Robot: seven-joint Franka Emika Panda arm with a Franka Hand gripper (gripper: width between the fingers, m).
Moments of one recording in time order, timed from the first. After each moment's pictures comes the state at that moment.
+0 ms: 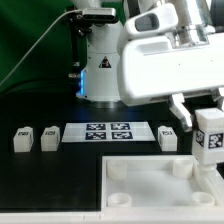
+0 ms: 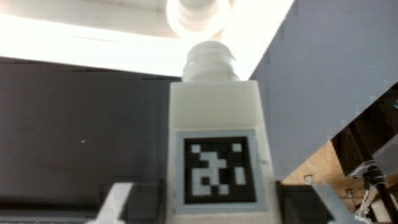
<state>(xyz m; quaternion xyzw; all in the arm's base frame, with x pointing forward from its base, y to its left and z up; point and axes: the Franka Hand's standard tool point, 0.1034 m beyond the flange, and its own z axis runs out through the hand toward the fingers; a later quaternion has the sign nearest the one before) 0.612 0.121 0.118 -0.95 -0.10 -0.30 0.06</state>
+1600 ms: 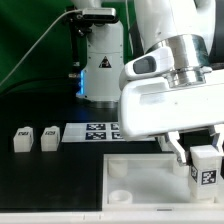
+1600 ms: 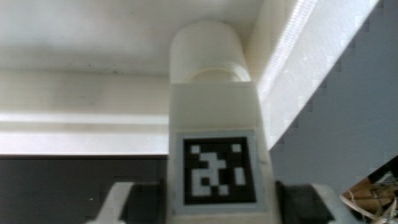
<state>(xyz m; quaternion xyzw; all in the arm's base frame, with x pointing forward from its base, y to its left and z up) 0.606 0.112 0.075 -0.95 -0.06 -0.29 0.05</state>
